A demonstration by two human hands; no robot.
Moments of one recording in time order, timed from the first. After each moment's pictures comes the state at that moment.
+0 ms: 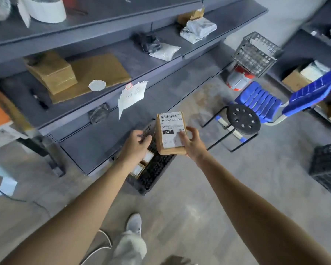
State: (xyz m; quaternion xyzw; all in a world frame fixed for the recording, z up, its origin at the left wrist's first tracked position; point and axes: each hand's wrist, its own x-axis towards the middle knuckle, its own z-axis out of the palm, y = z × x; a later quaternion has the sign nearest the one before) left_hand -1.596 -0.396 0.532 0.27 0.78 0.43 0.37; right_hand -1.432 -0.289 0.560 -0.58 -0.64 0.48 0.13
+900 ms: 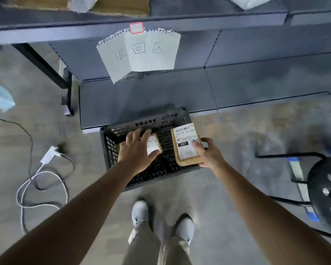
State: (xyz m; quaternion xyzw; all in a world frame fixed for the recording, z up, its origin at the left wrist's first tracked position) left_hand -1.531 -0.185 0.266 0.23 0.95 0.04 0.22; right_hand -1.431 0.038 0.242 -0.44 -0.70 0.53 -0.16
